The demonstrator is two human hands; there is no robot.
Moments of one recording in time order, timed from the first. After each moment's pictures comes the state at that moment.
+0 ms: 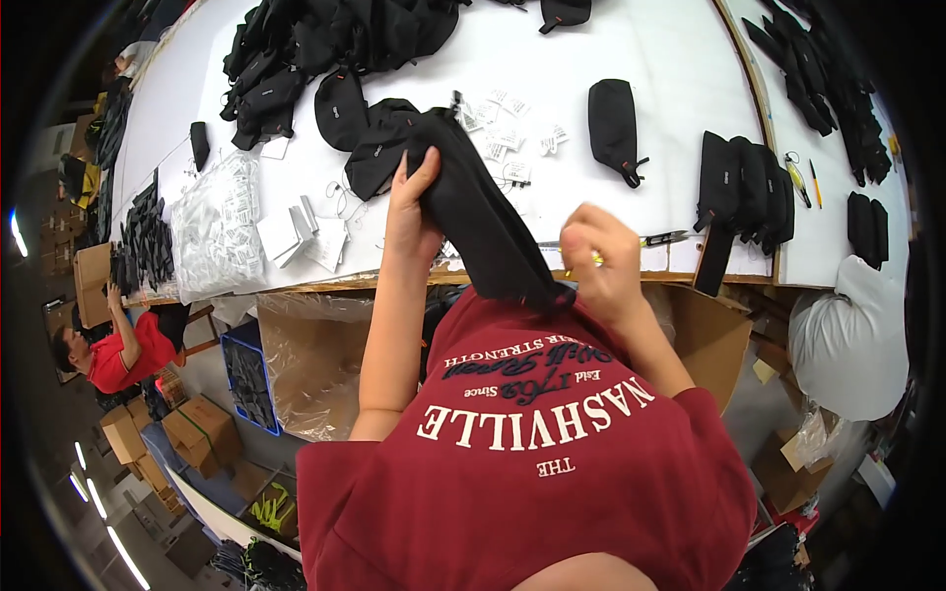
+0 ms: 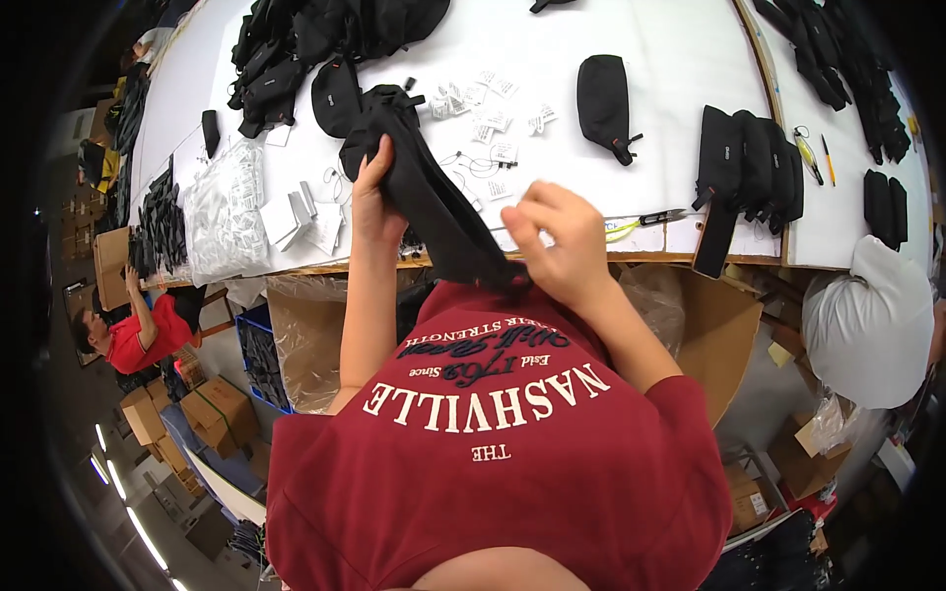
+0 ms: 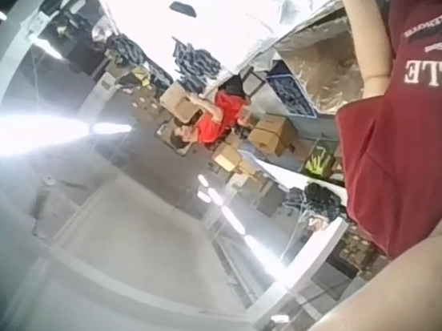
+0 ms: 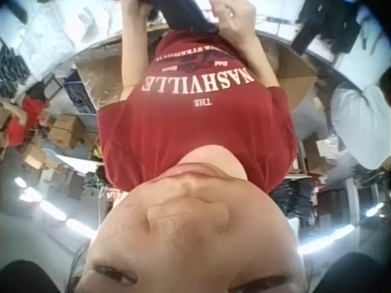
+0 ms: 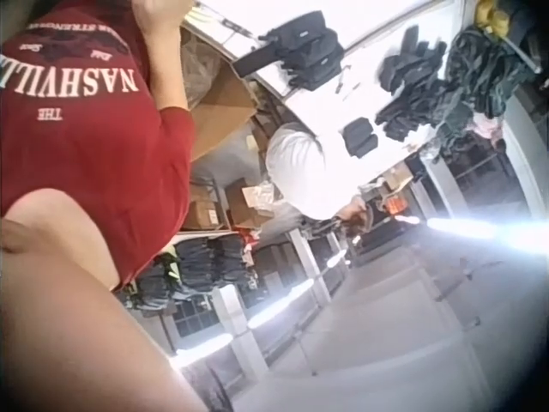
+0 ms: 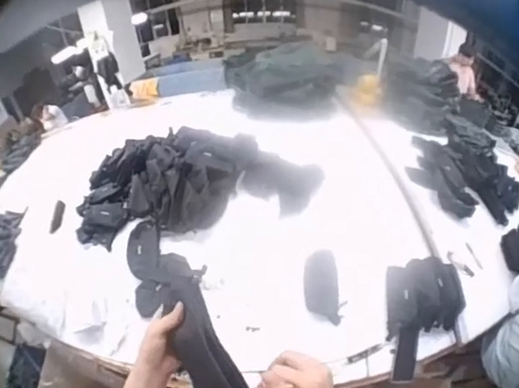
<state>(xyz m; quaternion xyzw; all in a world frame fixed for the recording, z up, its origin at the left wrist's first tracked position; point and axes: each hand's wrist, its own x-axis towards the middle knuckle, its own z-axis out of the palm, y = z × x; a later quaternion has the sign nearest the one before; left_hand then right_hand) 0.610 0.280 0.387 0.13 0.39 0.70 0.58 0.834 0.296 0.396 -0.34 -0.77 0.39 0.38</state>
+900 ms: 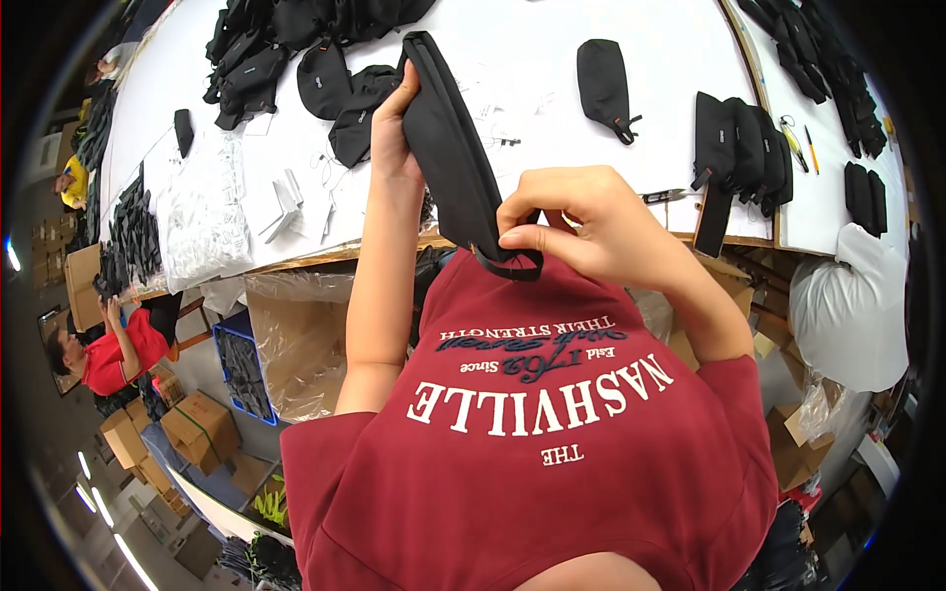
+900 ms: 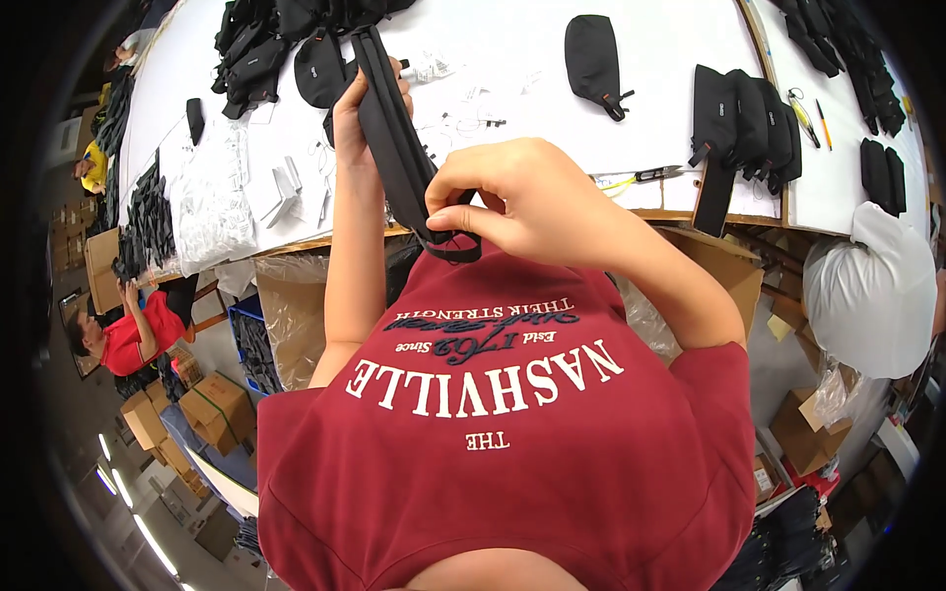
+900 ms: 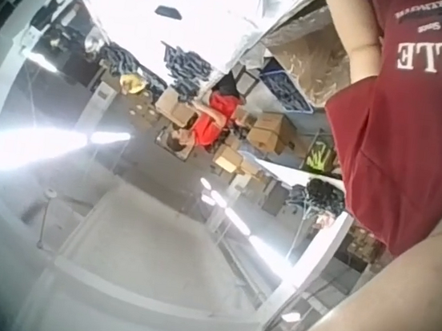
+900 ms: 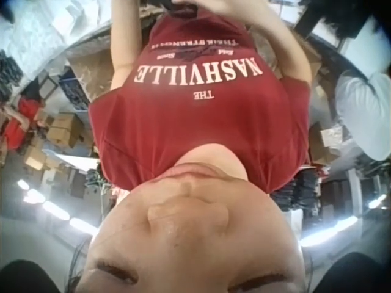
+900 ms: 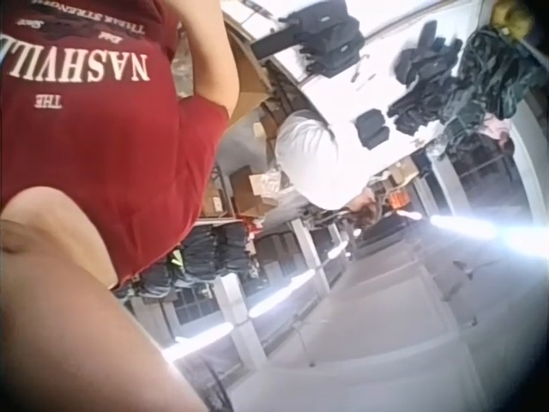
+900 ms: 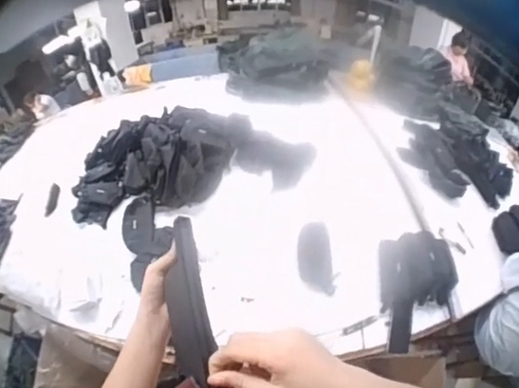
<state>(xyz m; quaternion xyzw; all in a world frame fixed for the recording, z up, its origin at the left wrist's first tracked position) 0.604 0.303 0.378 0.09 0.23 0.68 0.69 0.824 0.293 0.459 -0.18 -0.79 0.55 0.21</state>
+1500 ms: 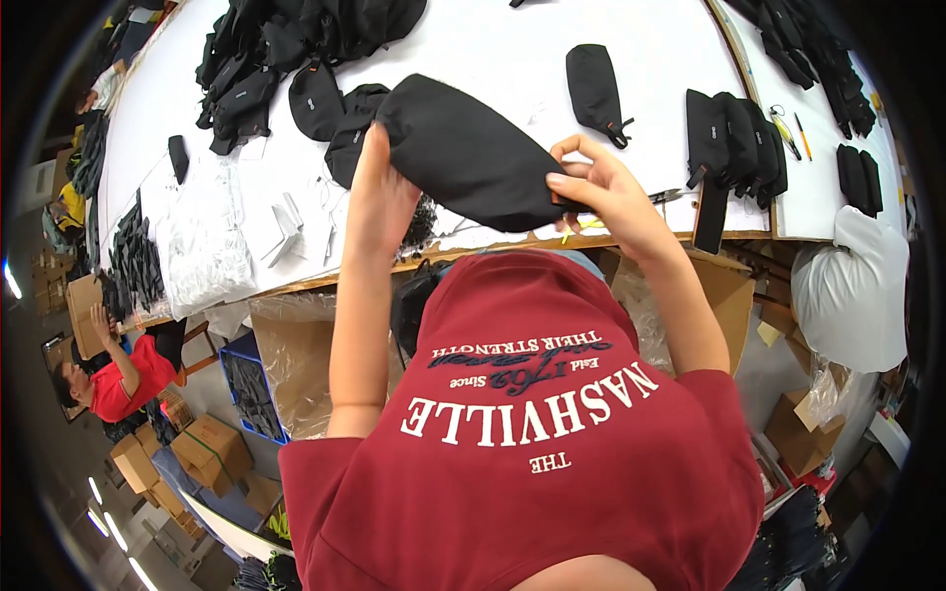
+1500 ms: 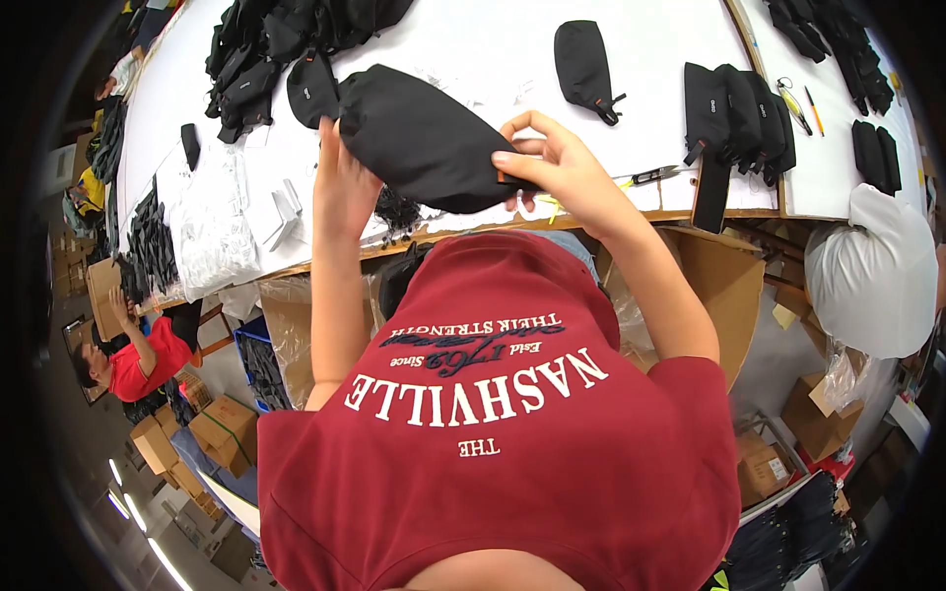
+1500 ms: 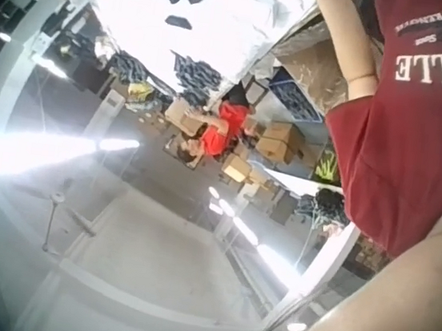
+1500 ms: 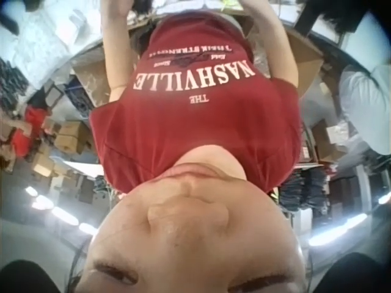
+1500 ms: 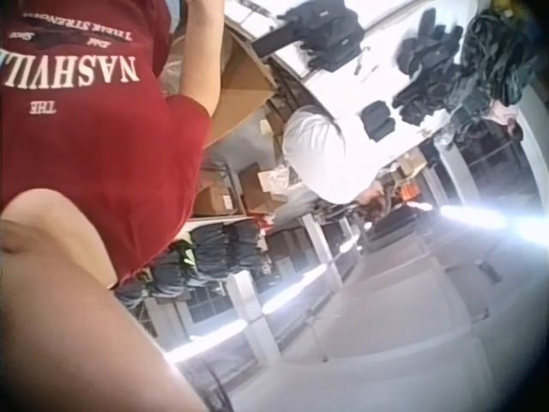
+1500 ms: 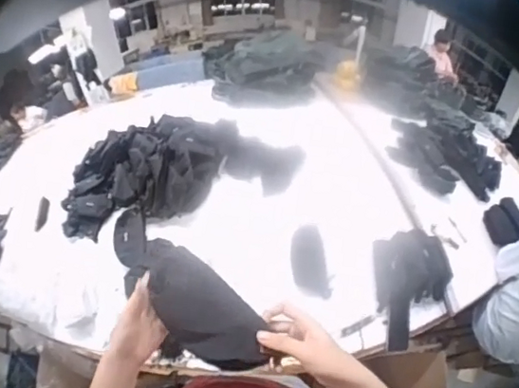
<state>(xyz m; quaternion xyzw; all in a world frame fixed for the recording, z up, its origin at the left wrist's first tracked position) 0.593 0.265 0.392 0.09 0.35 0.67 0.65 0.840 0.304 0.408 -0.35 -0.45 0.79 0.25</state>
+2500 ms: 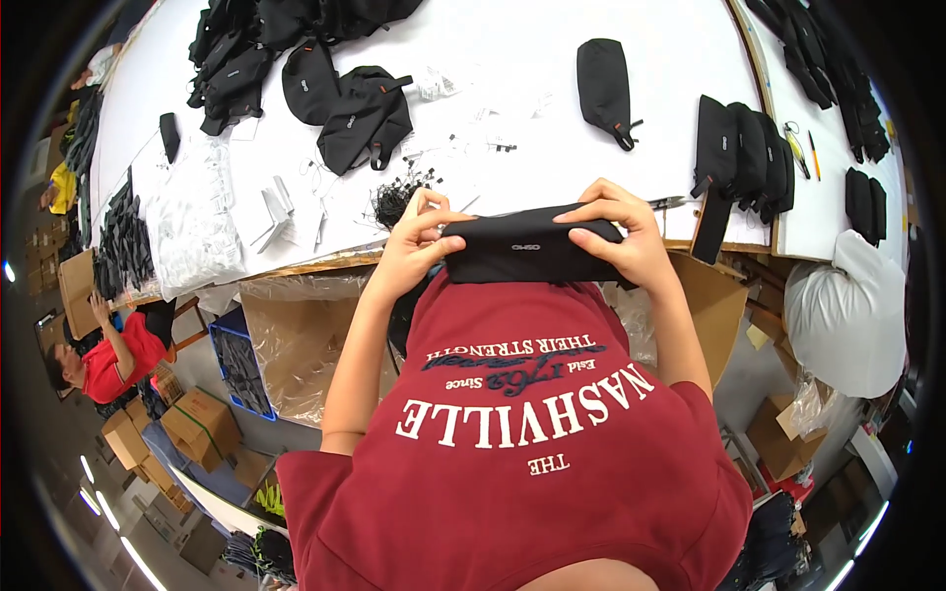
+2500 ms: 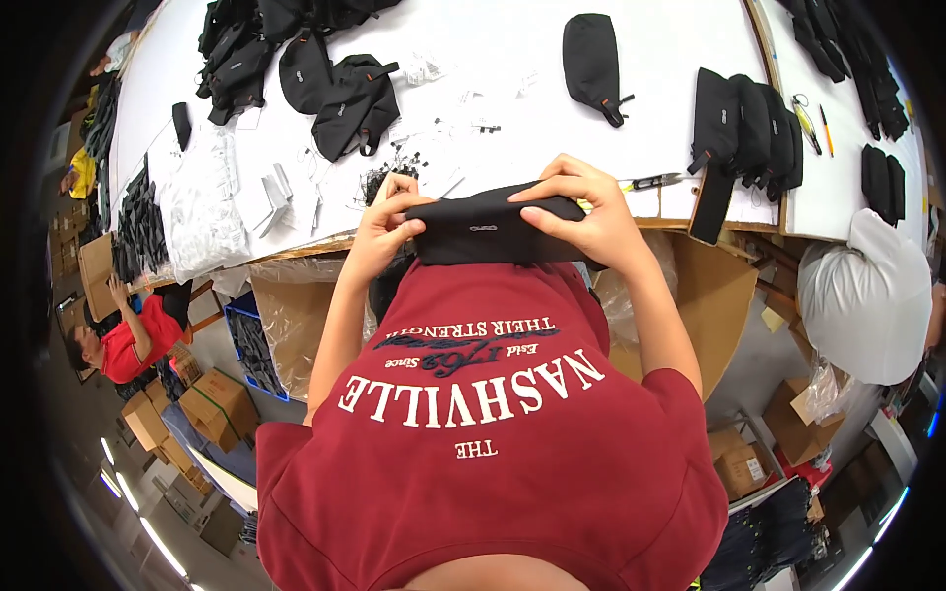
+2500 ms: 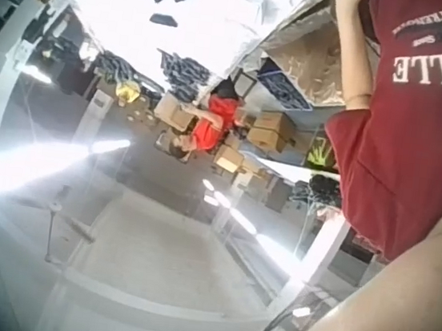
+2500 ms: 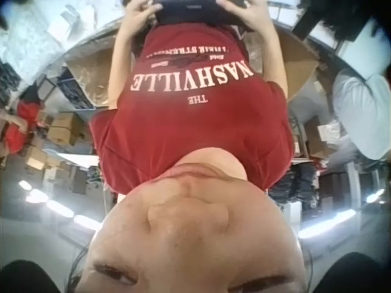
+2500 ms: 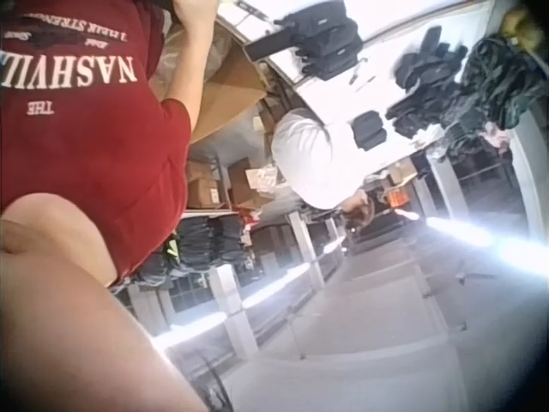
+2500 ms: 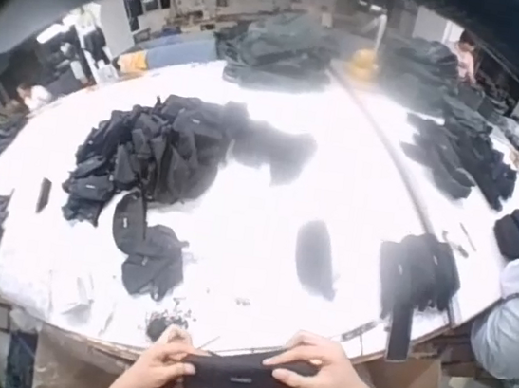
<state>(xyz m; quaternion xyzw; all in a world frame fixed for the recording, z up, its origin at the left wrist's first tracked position) 0.594 0.206 0.339 0.48 0.52 0.39 0.58 0.875 0.303 0.378 -0.34 -0.71 0.56 0.25</state>
